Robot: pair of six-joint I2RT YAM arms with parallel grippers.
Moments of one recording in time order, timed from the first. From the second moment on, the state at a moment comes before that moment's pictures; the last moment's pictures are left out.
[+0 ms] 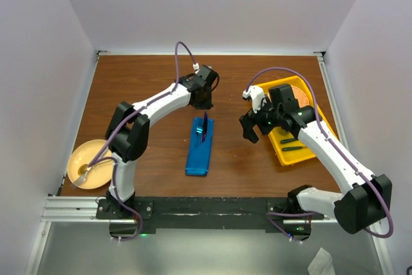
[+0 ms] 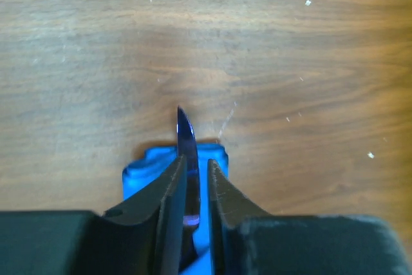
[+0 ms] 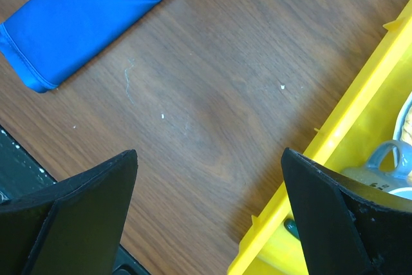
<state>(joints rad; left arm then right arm) -0.65 2.00 1.63 -0.64 -0.18 -0.59 0.39 1.19 1.03 -0.73 -0.30 -0.28</state>
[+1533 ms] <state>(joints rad) -0.35 2.19 1.72 -0.56 0.64 0.88 0.39 1.70 1.10 -0.37 -0.54 0.31</state>
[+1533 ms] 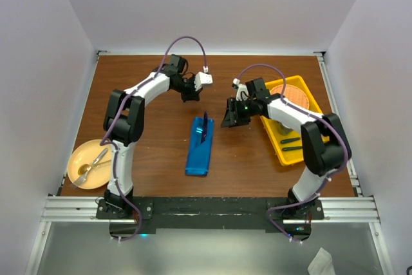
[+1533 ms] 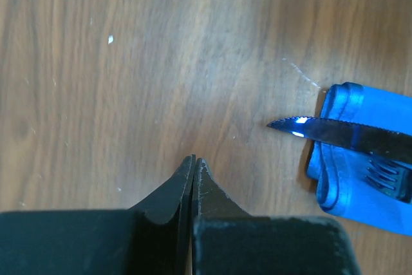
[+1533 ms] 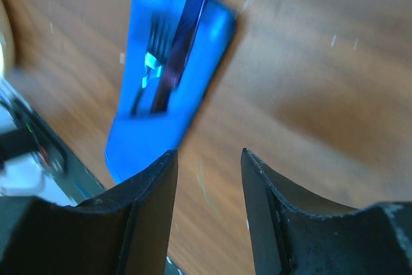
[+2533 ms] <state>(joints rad) -0.38 2.21 1.69 -0.60 0.70 1.31 0.39 2.07 1.29 -0.18 -0.59 0.61</state>
